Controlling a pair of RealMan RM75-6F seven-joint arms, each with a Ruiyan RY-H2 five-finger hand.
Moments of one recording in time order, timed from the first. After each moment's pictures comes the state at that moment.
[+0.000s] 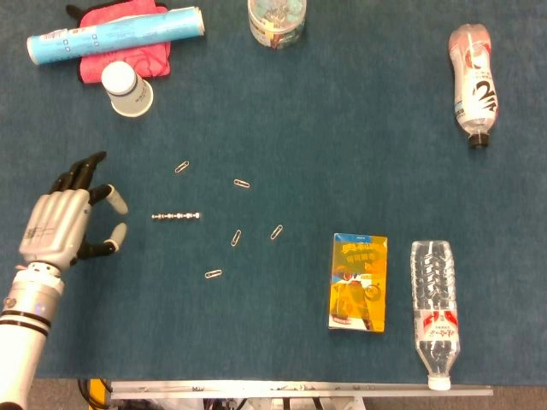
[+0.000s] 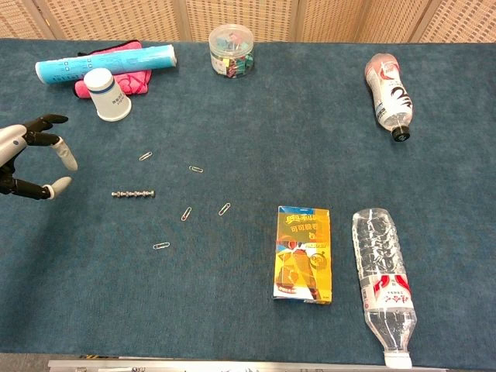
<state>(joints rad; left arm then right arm) -0.28 -1.24 -0.07 -1.92 1.15 1.15 0.25 0.10 -1.14 0.11 -1.46 -1.48 1.50 0.09</state>
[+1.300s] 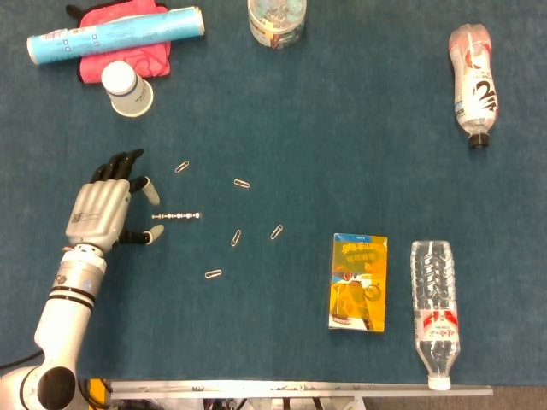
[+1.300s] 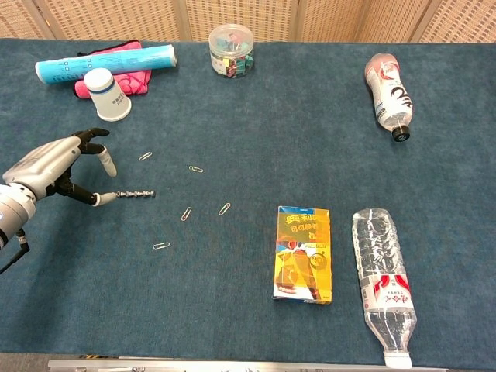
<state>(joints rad) -0.37 -1.50 -0.08 -1.65 1.07 1.12 0.28 0.10 -1.14 0.11 -1.44 -1.47 1.49 0.10</state>
